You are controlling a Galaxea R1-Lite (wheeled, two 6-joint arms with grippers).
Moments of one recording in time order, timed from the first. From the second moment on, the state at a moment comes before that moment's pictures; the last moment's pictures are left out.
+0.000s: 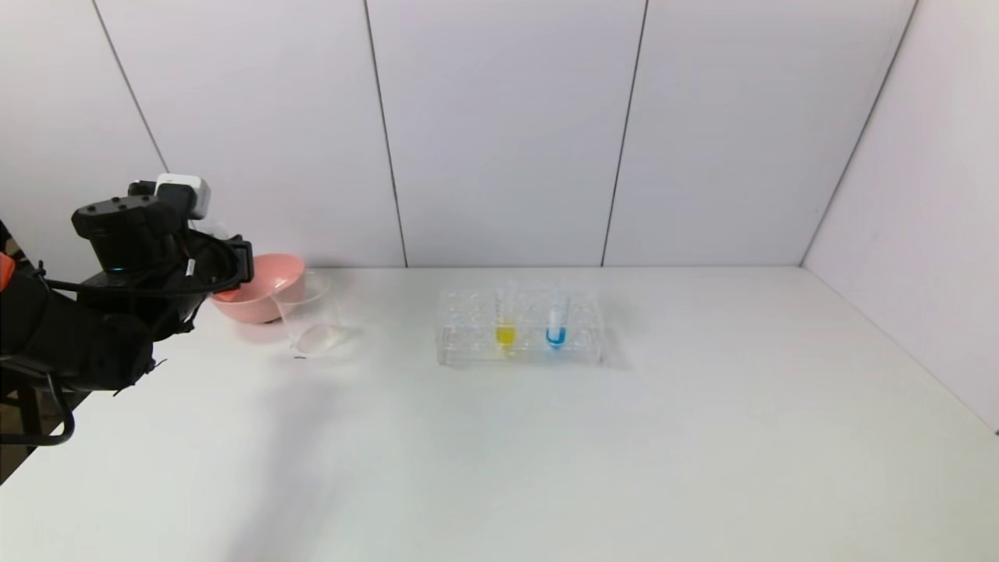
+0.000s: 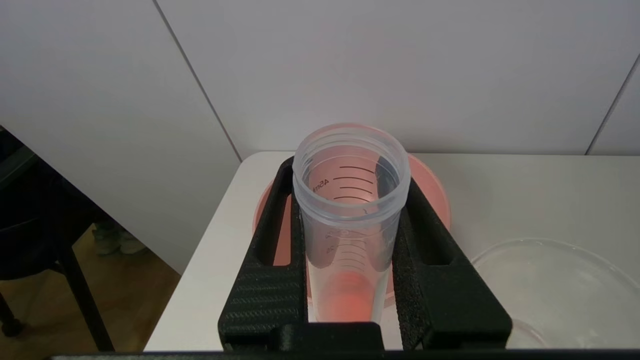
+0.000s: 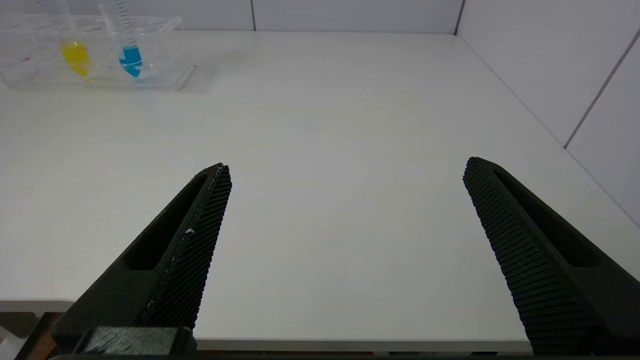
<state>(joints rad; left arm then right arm) 0.06 1.94 -0.92 -1.00 0.18 0.15 0.00 0.00 0.00 0.00 0.00 0.00</state>
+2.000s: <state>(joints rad) 0.22 1.87 -1.02 -0.65 -0.38 0.31 0.00 0.00 0.00 0.00 0.00 0.00</state>
